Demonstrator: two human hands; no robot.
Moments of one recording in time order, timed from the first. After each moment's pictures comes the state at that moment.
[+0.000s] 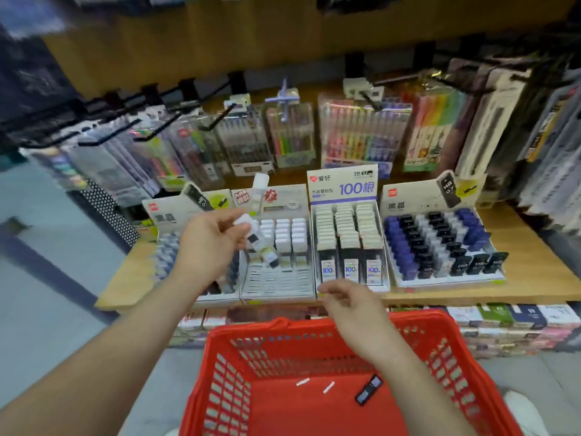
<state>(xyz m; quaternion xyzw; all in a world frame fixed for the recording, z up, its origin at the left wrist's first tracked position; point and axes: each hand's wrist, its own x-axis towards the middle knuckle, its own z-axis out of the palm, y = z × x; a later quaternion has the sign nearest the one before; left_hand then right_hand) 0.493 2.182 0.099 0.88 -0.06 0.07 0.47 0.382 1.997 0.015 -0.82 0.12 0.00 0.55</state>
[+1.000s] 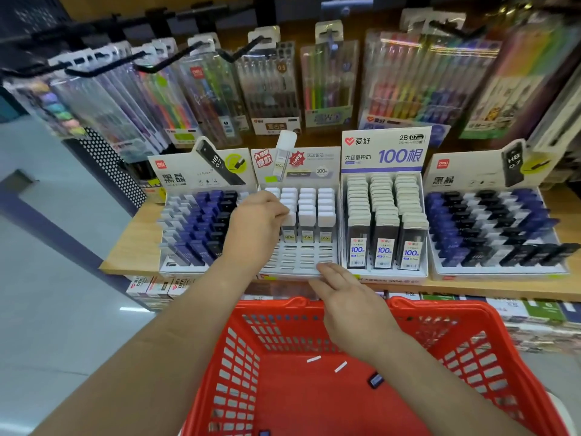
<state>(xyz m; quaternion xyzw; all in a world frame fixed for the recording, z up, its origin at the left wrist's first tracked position) 0.539 2.181 0.009 0.92 -0.25 0.20 0.21 0.415 2.023 -0.040 -0.98 -0.12 0.06 0.15</state>
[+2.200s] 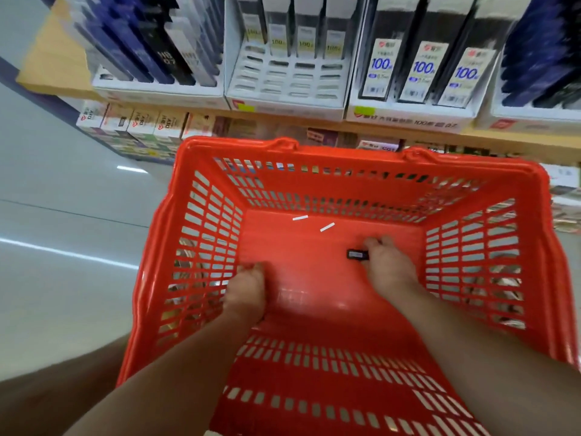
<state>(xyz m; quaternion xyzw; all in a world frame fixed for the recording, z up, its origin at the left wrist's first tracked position) 0.303 2.221 -0.251 0.95 0.05 -0.32 0.03 0.321 1.960 -0.244 -0.94 0.10 0.30 0.13</state>
